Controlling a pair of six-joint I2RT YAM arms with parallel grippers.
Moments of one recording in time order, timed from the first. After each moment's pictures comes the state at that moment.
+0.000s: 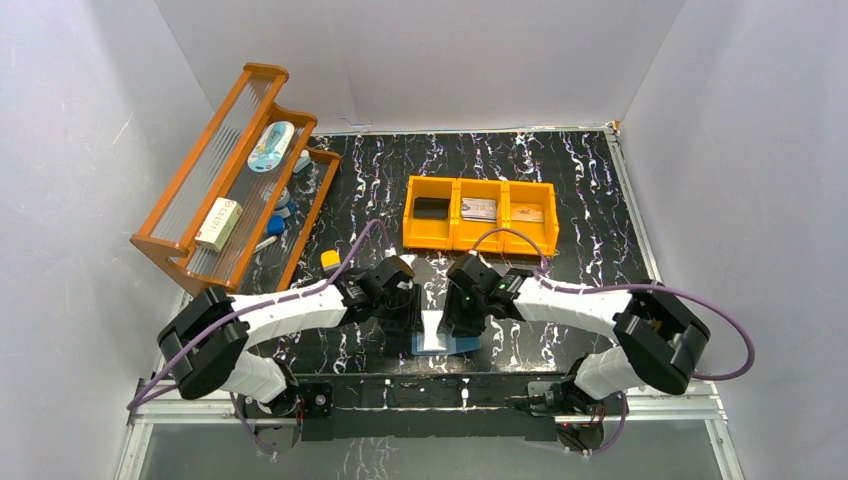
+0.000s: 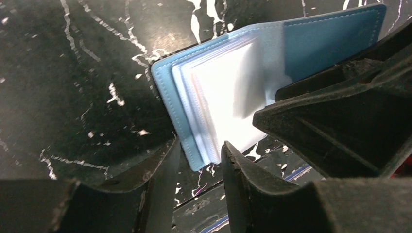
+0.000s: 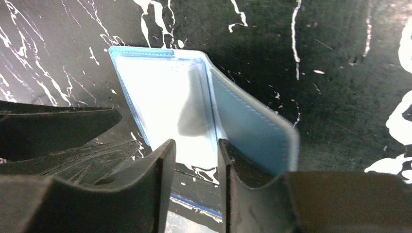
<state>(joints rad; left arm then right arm) -0.95 1.41 0.72 -0.33 0.10 -0.76 0.95 1.39 0.71 -0.42 -0.09 1.10</state>
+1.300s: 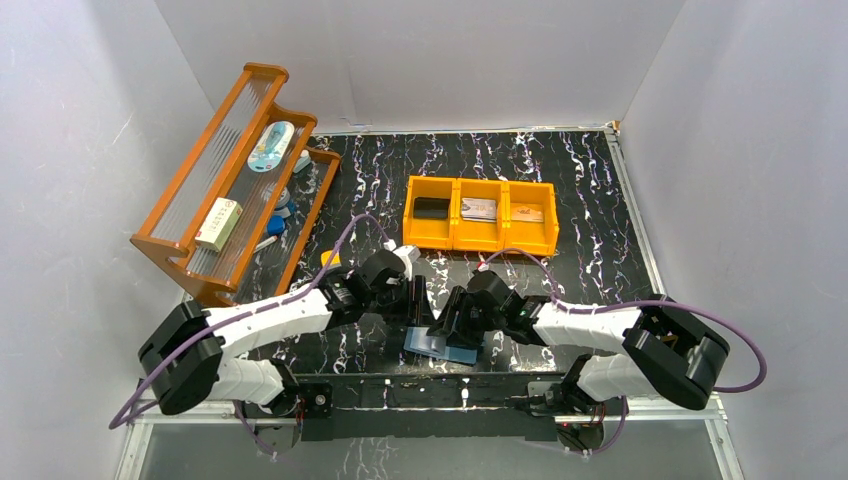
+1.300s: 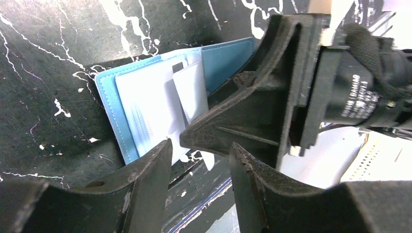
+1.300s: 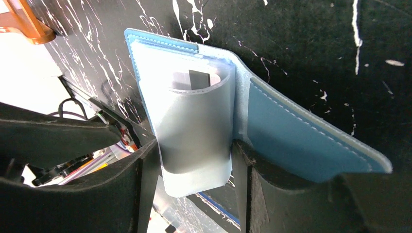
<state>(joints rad) -0.94 1.27 0.70 -0.24 0.19 -0.80 0.96 1.29 0.43 0.04 -0.21 1.28</state>
